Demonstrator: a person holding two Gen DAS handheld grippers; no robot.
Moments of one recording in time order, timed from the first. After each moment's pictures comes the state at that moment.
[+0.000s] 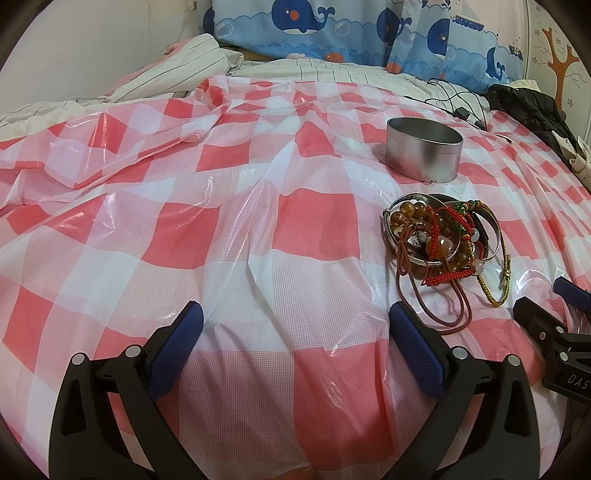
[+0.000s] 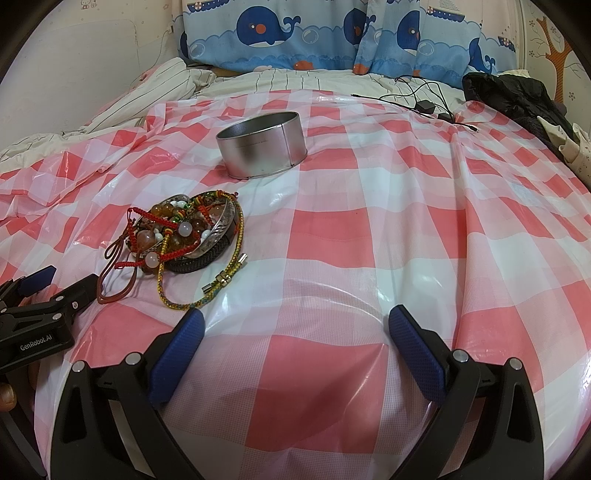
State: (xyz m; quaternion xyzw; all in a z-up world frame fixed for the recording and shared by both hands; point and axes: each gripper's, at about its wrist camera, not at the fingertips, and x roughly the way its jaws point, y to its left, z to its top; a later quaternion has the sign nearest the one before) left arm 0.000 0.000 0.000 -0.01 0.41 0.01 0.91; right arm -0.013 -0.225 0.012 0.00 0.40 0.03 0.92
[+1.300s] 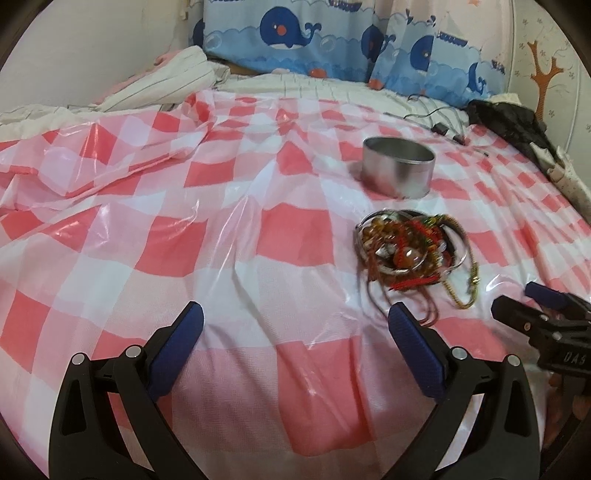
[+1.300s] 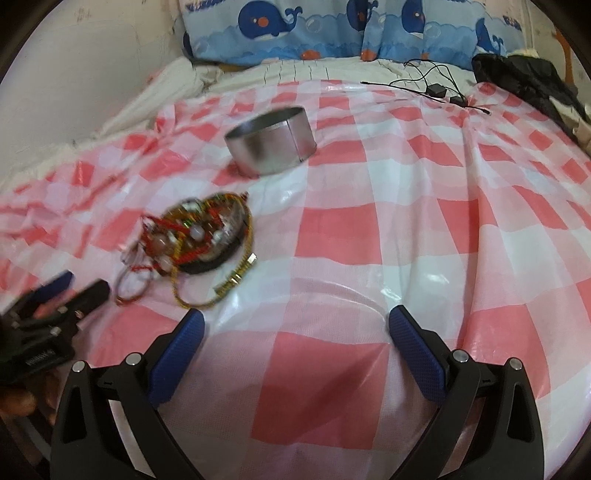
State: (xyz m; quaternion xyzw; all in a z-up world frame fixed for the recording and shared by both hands) left arm -0.011 0.002 0.015 -0.03 0.37 -0.04 0.93; right arm -0.011 -0.239 0.025 0.07 0.41 0.08 0.91
